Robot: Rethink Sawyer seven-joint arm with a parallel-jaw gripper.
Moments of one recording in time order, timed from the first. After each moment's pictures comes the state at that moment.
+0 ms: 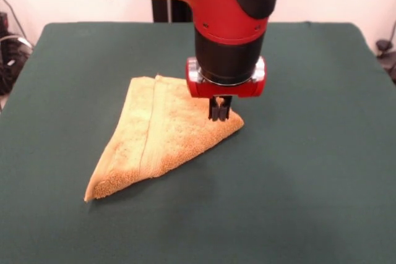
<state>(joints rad) -0.24 -0.35 0.16 1.10 -0.22 1.05 1.69</state>
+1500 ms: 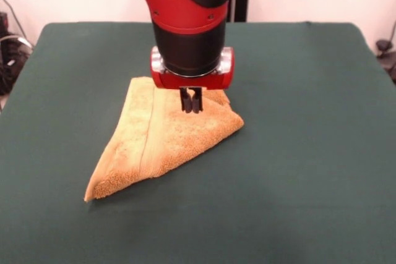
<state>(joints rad) -0.31 -0.37 0.18 1.06 -0.22 1.14 1.69</state>
